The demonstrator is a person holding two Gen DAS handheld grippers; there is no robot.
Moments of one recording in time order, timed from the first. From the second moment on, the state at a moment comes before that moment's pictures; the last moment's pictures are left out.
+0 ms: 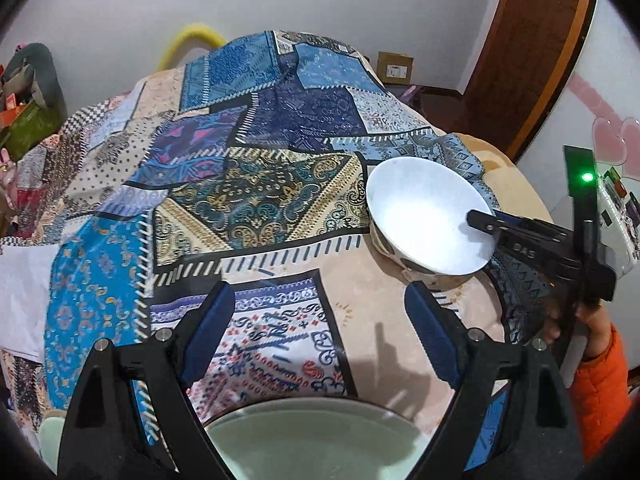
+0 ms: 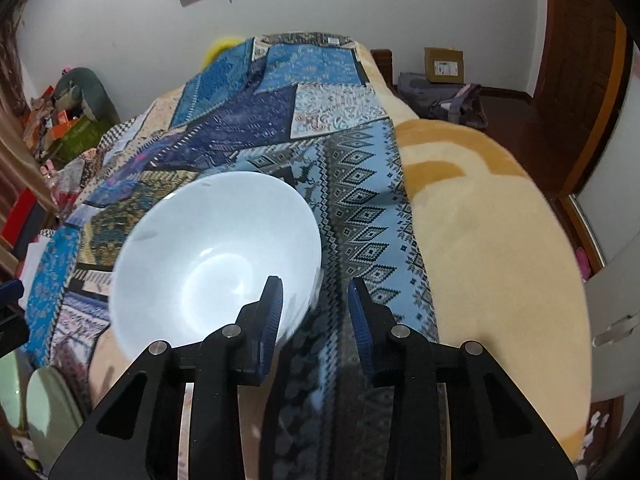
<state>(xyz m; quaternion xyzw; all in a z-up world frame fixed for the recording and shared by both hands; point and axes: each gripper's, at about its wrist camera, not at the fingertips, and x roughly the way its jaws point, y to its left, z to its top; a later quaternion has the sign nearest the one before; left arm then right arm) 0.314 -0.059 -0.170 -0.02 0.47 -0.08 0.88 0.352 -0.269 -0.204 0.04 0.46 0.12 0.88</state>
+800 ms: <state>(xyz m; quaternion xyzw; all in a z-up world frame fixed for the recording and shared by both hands) 0.348 -0.076 -0.214 -0.05 0.51 -0.09 0.86 0.326 -0.225 -0.197 -0.01 0.46 0.25 0.85</state>
